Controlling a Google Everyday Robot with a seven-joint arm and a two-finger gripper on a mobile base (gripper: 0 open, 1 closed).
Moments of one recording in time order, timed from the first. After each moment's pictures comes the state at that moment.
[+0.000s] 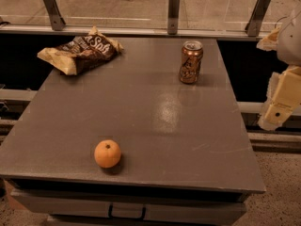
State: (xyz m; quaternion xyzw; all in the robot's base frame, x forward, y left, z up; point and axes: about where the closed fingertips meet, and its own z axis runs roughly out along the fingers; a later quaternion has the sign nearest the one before) arm 0.438 -0.217 0.977 -0.60 0.78 -0.03 0.16
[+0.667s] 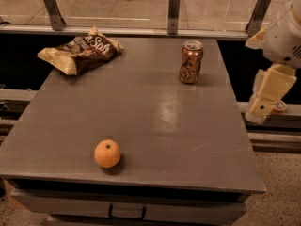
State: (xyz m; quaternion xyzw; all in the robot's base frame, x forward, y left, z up) arm 0.466 -0.210 0.964 -0.61 0.77 -0.03 0.18
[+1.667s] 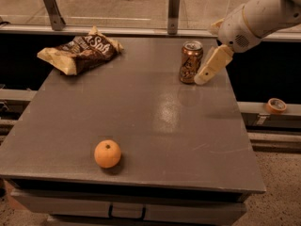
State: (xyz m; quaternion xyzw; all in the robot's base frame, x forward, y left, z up) arm 0.614 -0.151 0.933 -0.58 0.74 0.08 0.34
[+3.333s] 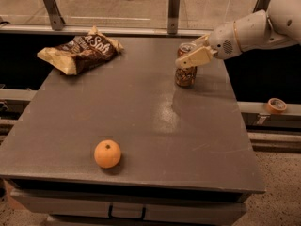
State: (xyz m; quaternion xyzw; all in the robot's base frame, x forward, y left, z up) arm 0.658 -0.115 0.905 -0.49 0.72 0.28 0.40
